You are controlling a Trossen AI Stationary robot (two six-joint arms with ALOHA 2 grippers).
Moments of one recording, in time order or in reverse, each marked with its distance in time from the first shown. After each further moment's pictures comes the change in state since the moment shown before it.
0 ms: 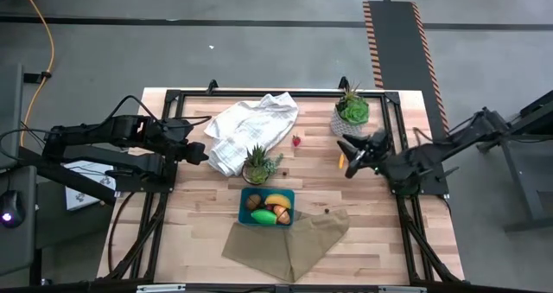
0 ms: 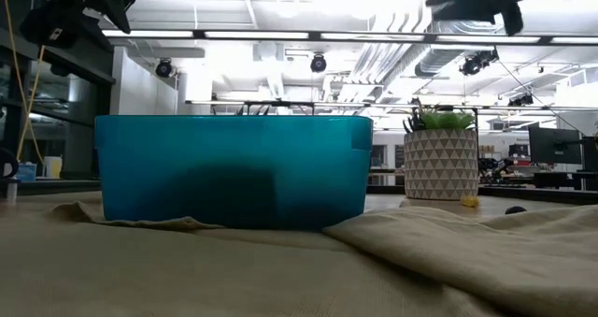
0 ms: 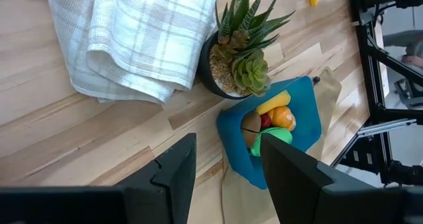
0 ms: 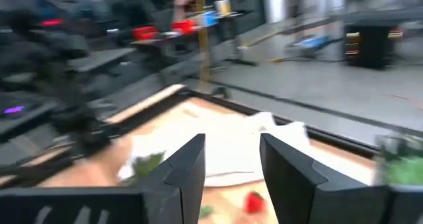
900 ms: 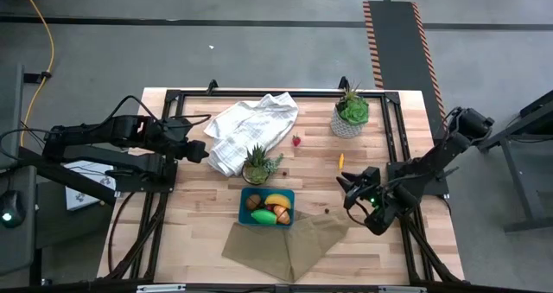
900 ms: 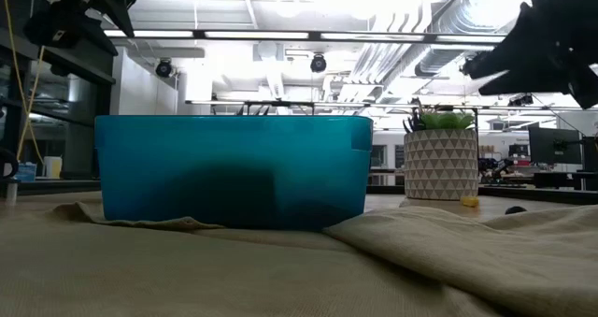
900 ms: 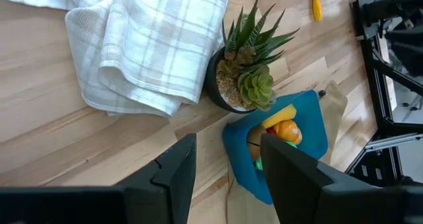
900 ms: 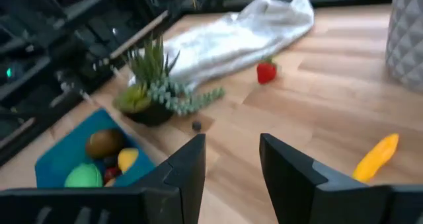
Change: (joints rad) left arm 0.000 0.001 0.000 0.000 -0.058 -0.001; right arm 0.341 0.404 -0.002 -0.494 0.055 1.121
